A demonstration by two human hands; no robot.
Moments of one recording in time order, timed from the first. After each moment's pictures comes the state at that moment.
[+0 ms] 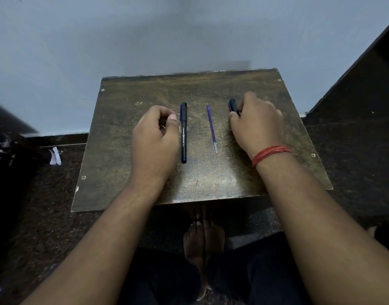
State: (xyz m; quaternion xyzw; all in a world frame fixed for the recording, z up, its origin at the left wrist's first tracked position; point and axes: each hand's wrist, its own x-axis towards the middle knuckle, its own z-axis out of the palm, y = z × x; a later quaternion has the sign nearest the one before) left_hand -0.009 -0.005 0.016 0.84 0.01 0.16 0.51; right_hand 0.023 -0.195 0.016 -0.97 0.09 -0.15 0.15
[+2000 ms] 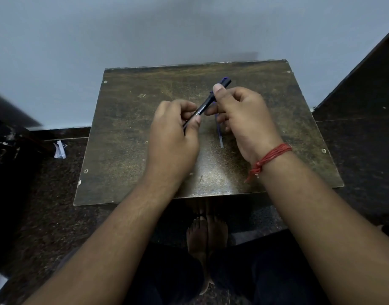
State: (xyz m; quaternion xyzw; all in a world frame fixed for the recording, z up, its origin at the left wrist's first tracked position) left_hand -0.016 -0.021 0.017 0.87 -0.05 0.17 0.45; right_hand 0.012 -0.160 0.028 -0.74 0.10 -0.03 0.66
